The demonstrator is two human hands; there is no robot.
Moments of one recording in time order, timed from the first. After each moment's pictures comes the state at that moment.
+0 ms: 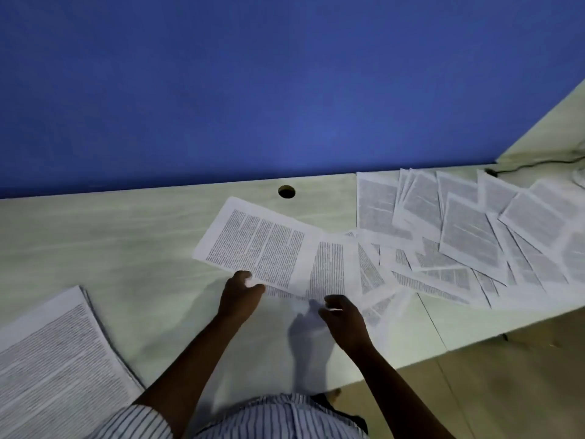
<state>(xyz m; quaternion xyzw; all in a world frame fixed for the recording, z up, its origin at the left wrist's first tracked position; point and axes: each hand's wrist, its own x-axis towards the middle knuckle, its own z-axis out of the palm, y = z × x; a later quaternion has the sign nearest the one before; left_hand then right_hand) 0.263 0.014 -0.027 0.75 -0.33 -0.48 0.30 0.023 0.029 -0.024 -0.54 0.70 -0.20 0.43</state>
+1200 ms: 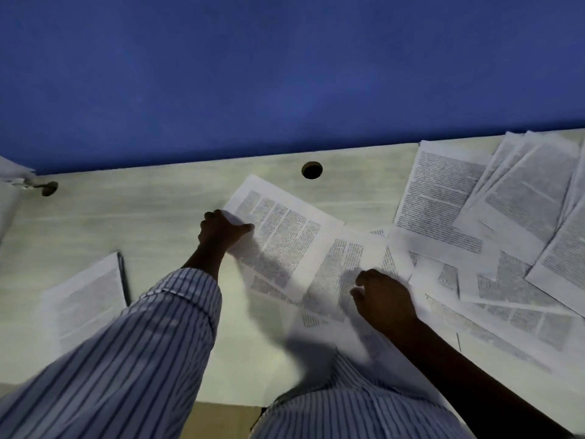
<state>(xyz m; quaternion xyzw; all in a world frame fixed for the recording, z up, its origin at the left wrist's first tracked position) 0.304 -0.135 -0.037 0.93 -0.26 -0.25 0.03 -0.072 -0.134 -0.048 -0.84 0.48 -0.01 0.24</state>
